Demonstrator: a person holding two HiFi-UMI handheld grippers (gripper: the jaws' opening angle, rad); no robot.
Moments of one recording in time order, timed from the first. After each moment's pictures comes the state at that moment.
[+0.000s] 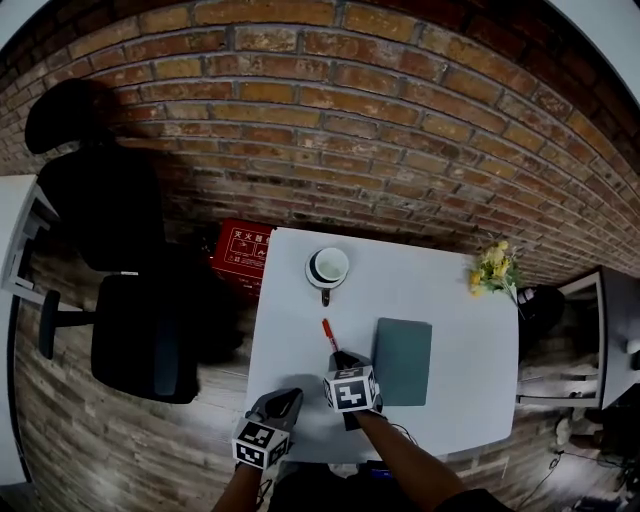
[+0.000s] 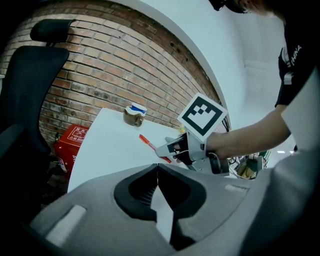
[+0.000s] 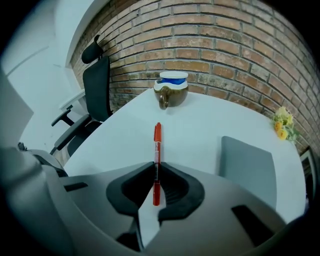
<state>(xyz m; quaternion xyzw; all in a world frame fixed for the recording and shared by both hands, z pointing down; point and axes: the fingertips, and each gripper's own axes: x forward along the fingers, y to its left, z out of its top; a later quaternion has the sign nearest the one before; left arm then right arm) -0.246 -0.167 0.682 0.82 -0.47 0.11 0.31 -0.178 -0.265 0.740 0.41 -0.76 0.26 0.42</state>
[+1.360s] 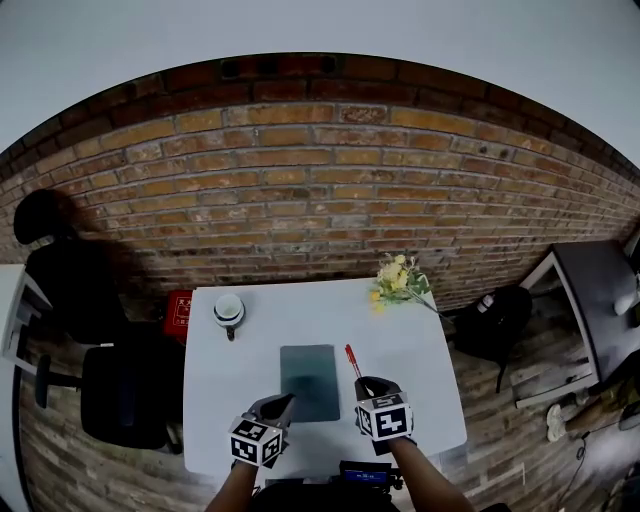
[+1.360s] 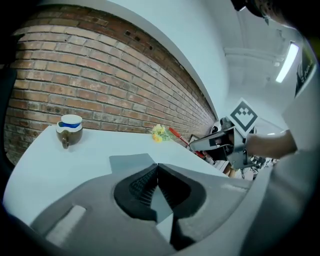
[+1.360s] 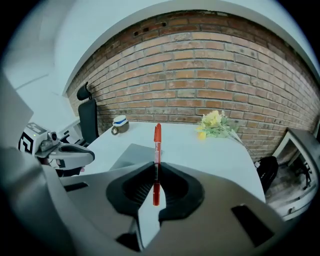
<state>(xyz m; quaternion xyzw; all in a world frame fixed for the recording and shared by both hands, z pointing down) -0.039 -0.210 0.616 0.86 -0.42 0.13 0.24 0.113 -0.253 0.614 0.49 -0.78 0.25 0.29</state>
